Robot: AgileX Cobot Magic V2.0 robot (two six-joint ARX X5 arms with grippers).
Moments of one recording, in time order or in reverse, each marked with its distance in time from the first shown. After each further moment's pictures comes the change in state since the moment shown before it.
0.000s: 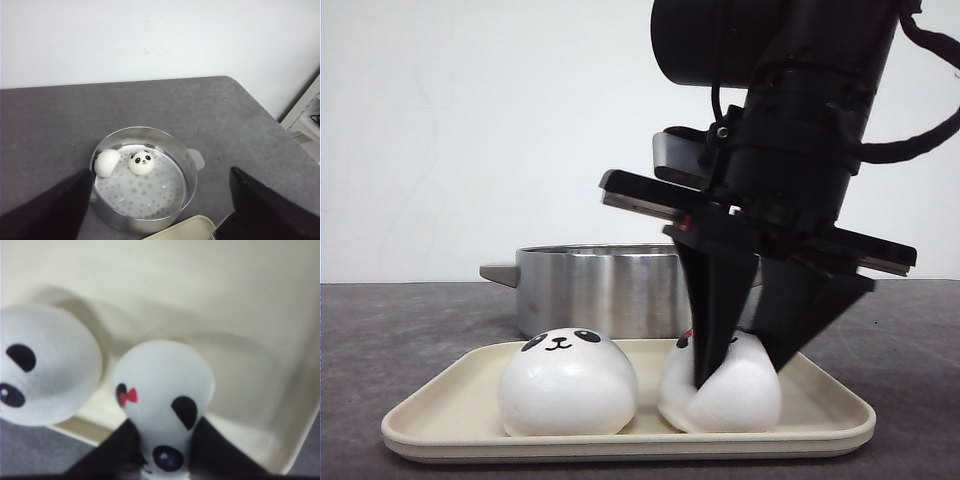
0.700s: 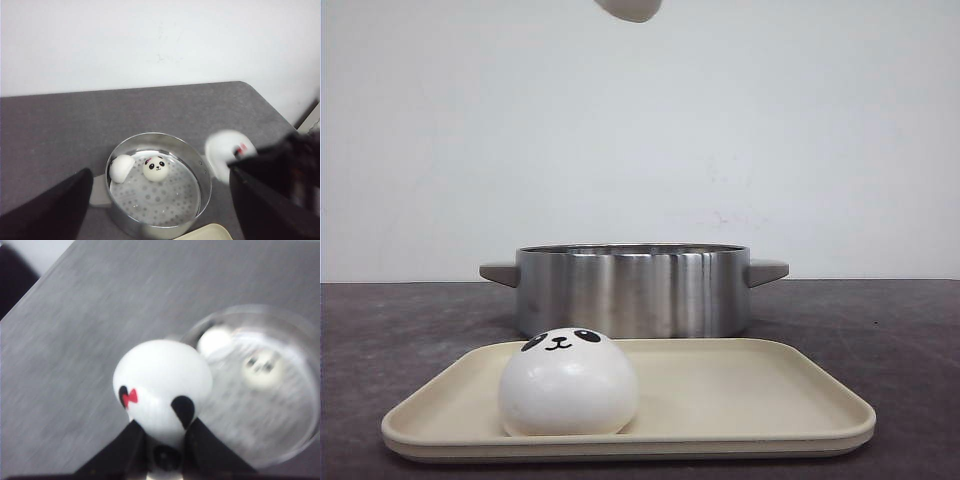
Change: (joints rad) left arm 0.000 0.000 0.000 0.011 -0.058 0.019; right arm -0.098 -0.114 0.575 -0.001 0.145 -0.239
